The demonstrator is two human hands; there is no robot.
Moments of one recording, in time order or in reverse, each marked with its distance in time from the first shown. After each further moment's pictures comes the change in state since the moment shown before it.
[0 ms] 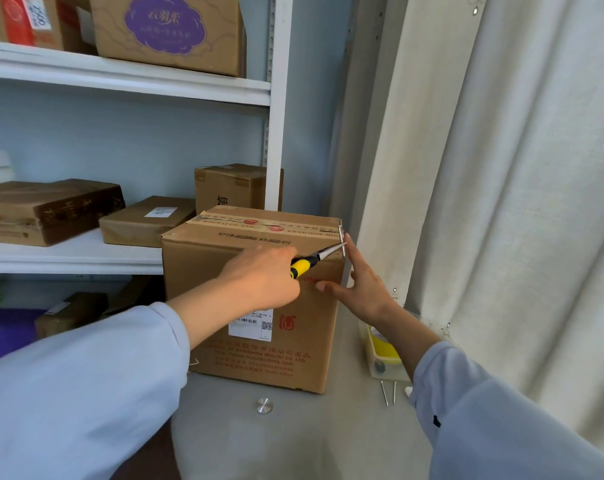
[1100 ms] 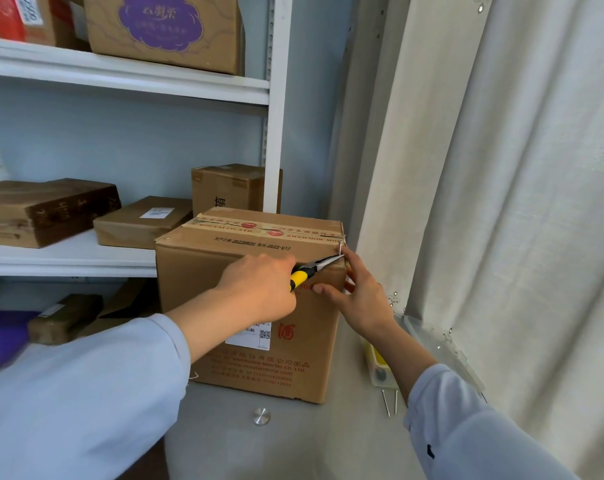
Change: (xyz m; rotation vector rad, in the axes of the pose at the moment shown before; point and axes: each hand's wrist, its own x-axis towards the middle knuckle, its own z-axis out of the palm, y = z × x) left_hand 0.004 -0.001 0.006 0.147 0.009 0.030; right_hand 0.010 0.021 0.018 -0.046 0.149 0.028
